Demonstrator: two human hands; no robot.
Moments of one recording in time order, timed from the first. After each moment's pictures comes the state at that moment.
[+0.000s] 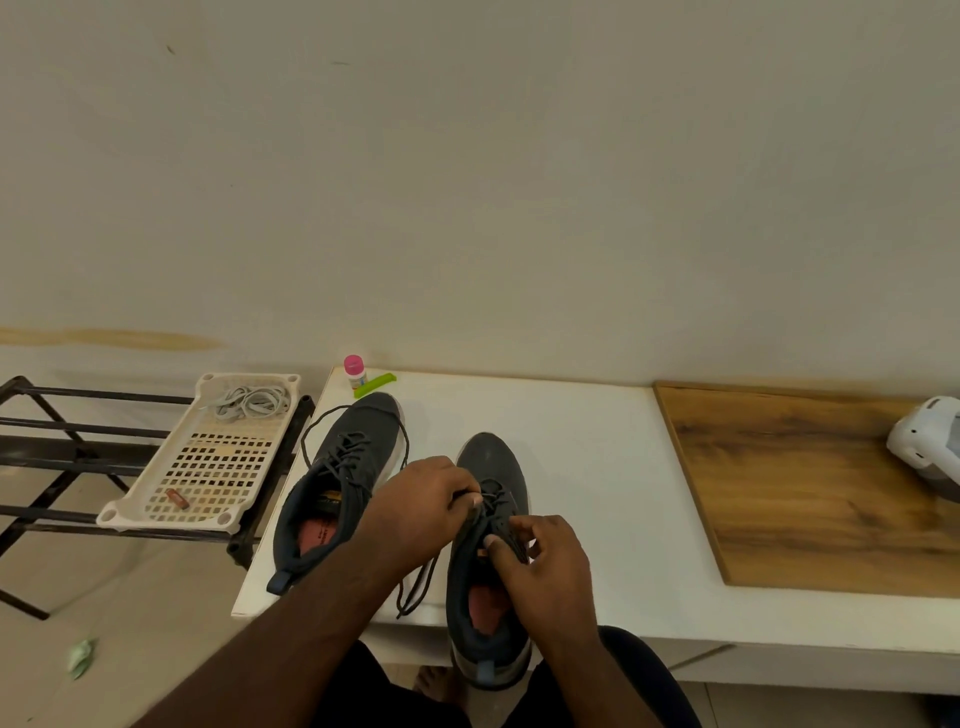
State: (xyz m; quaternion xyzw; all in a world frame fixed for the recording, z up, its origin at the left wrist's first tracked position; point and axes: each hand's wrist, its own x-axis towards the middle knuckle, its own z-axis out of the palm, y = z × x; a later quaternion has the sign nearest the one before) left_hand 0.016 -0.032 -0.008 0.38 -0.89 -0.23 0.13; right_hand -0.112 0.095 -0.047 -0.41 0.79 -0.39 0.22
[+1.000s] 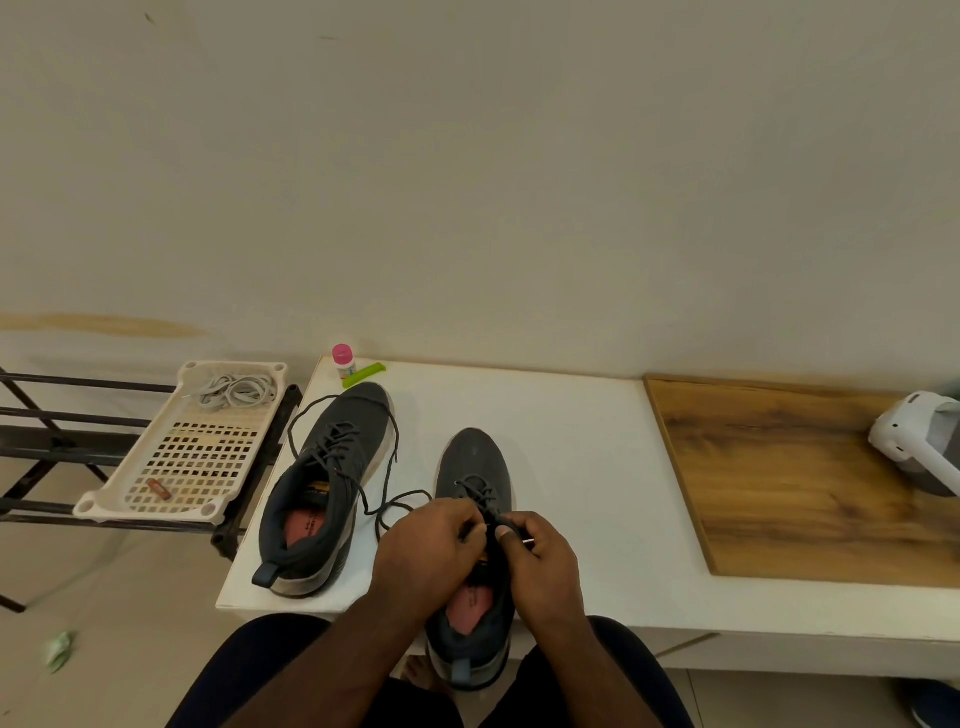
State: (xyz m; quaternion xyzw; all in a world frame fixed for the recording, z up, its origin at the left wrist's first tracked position) left_hand 0.005 0.013 -0.046 0.44 -0.84 -0.26 0.16; right_hand -0.119 0.093 -0.070 -0.34 0.77 -0.45 0.31
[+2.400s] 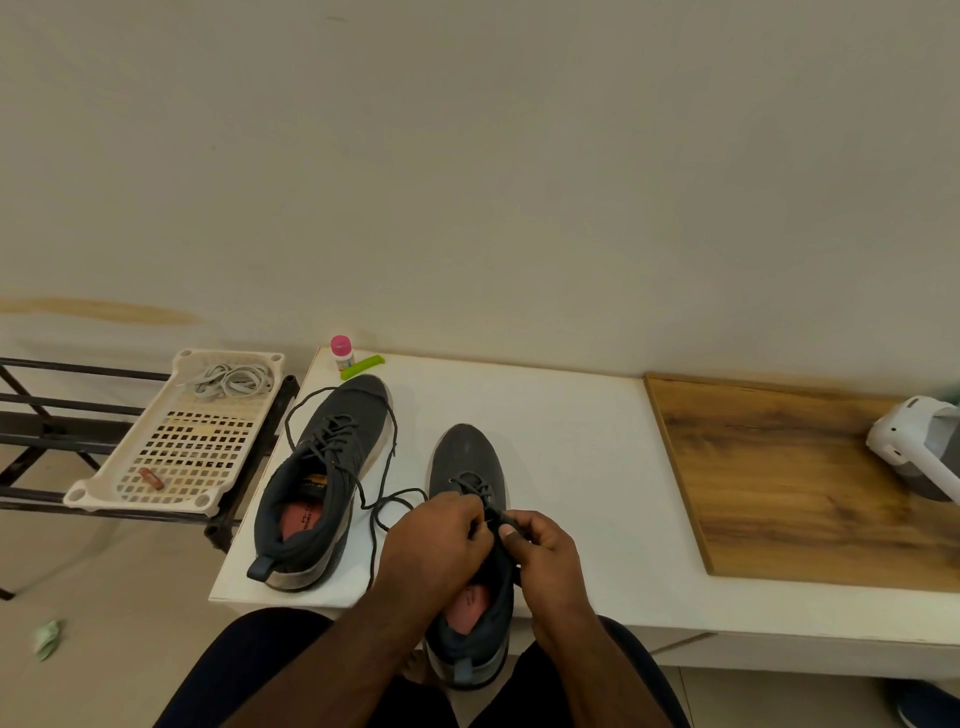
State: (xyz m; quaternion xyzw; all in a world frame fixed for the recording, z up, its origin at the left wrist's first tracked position) left_hand -0.004 0.014 -0.047 0.45 -0.85 -0.23 0.14; right_hand -0.126 0.091 -0.074 -0.23 0.71 -0.51 0.41
